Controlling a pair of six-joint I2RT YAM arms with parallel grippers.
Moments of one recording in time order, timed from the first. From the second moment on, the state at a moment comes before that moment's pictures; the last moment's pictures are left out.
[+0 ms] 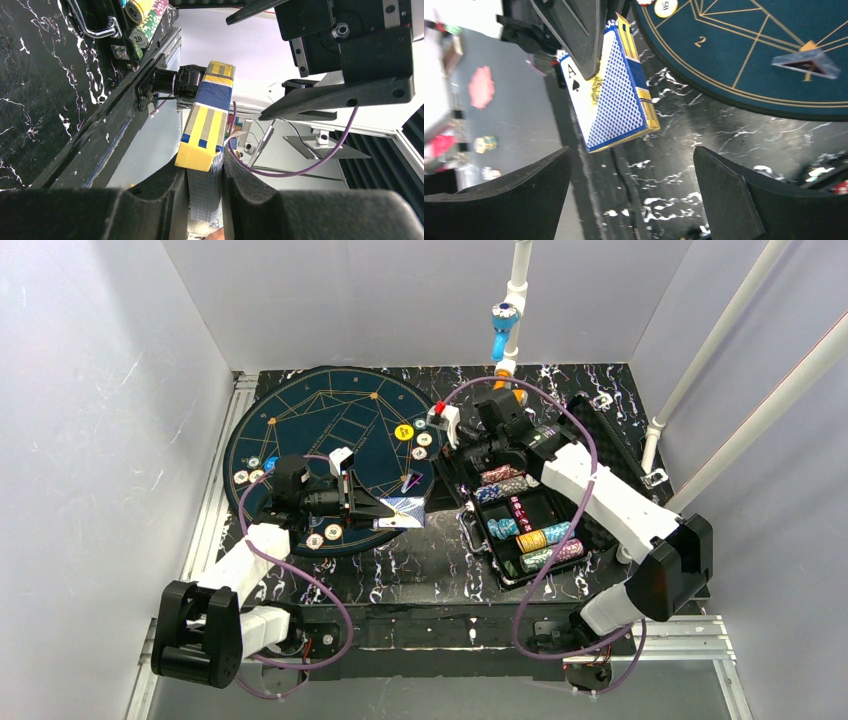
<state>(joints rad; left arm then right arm) -0.19 1.14 0.52 0.19 1.20 -1.20 0.68 1.49 1.38 -0.68 -0.79 0.01</state>
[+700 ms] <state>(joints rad) -0.22 1.17 0.54 0.21 1.24 -1.21 0.92 1.41 1.27 -0.60 -0.50 -0.42</state>
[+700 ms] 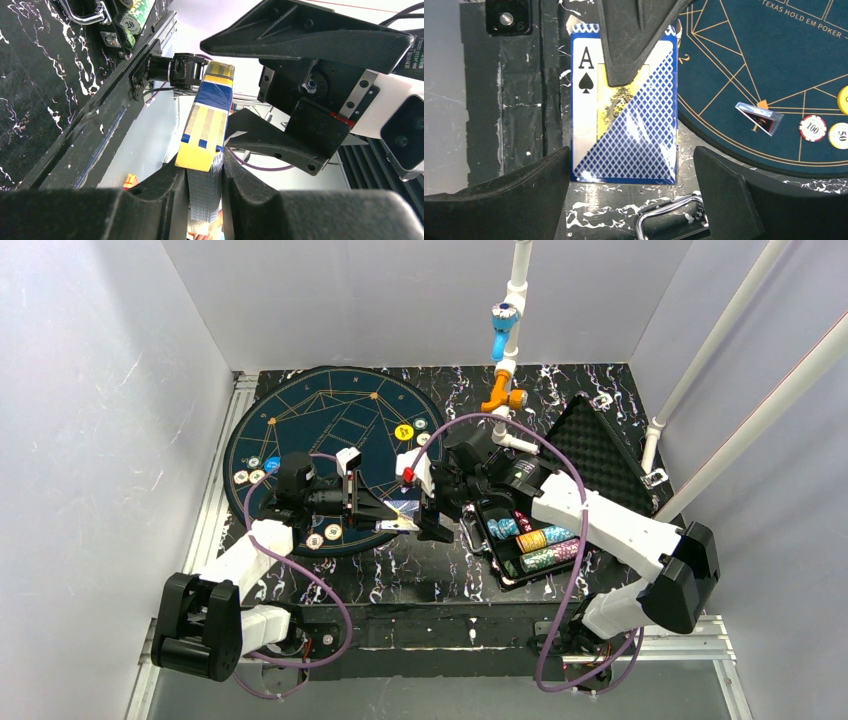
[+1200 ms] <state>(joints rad) -0.23 1.19 0.55 0.21 1.26 -1.21 0.96 1.41 1.24 -0.58 -0.48 -0.53</state>
